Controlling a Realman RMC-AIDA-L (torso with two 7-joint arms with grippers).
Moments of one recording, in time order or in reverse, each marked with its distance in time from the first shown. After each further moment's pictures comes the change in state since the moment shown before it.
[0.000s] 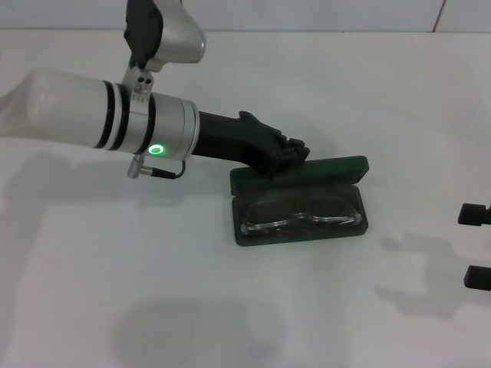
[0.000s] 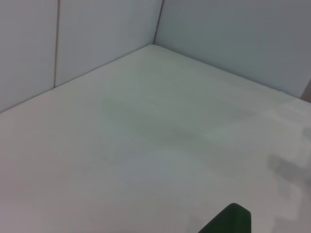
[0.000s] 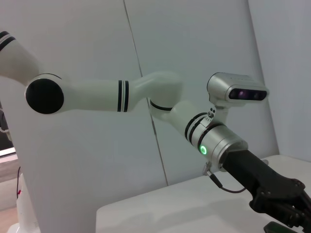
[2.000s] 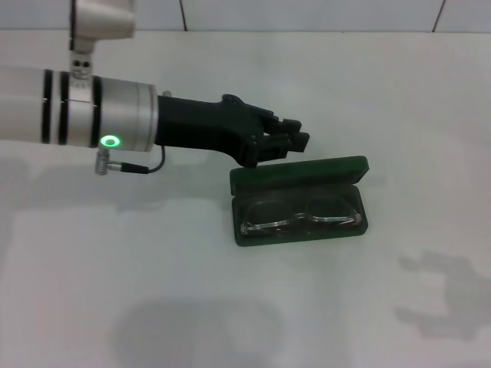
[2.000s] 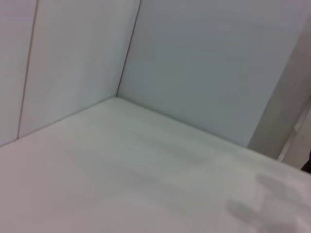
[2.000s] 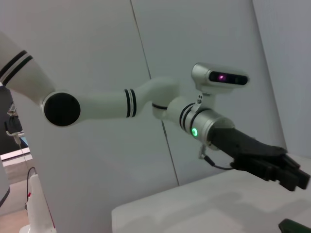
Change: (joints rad) left arm 0.089 0.003 -0.171 0.140 -0.020 0.264 0.012; right arm -0.083 -0.010 0.007 -0.118 0.042 -0.096 0.088
